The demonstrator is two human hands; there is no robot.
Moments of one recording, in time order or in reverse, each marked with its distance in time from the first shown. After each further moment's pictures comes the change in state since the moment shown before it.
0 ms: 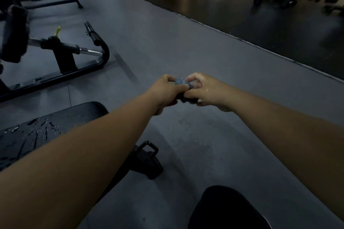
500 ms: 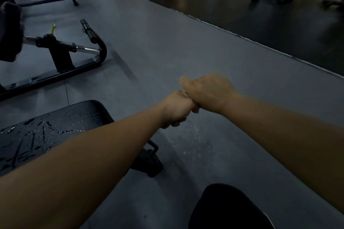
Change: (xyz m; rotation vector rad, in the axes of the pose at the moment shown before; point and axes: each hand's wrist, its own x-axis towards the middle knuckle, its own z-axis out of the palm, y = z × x) left_hand -0.023 -0.011 0.027 0.280 -0.257 -0.053; right_hand 0.008 0.016 0.007 -1.329 0.350 -0.782
